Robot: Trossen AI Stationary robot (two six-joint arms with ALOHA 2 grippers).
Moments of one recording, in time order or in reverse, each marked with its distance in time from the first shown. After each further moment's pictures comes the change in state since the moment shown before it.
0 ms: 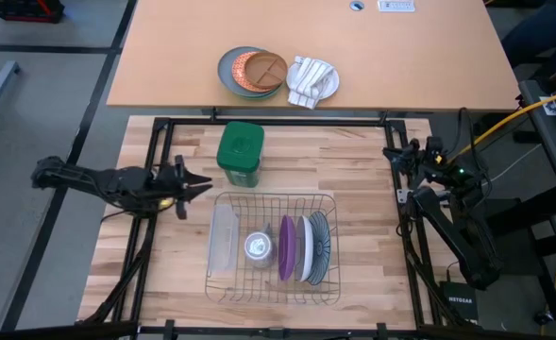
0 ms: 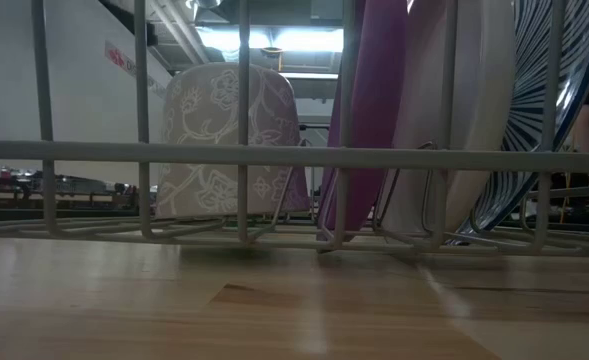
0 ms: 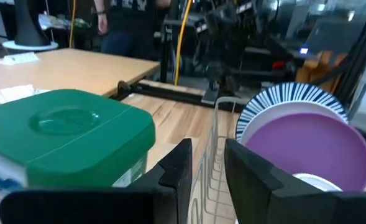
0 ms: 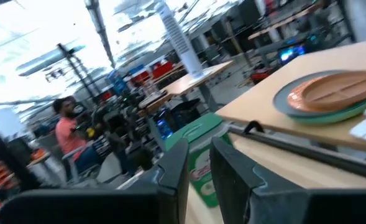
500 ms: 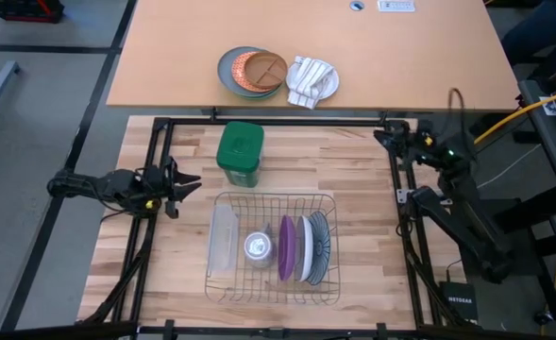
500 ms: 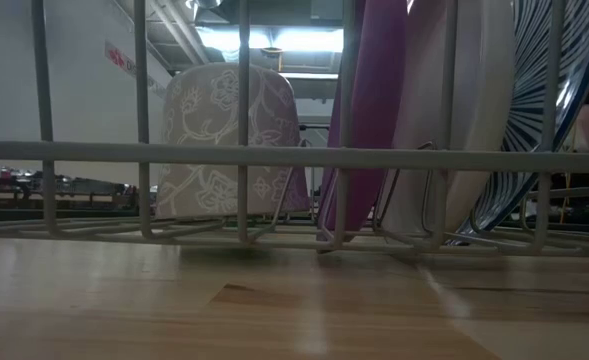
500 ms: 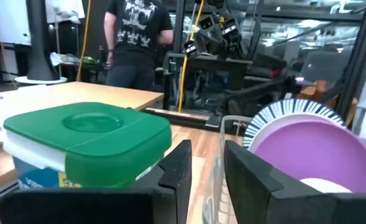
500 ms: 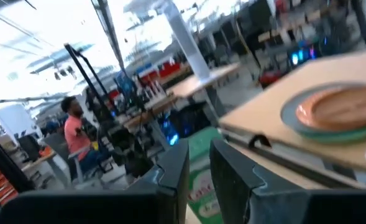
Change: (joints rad) left arm 0.000 -0.385 -0.194 -0.019 -0.015 0.091; right arm 0.001 0.293 0.002 0.341 -0.012 0.010
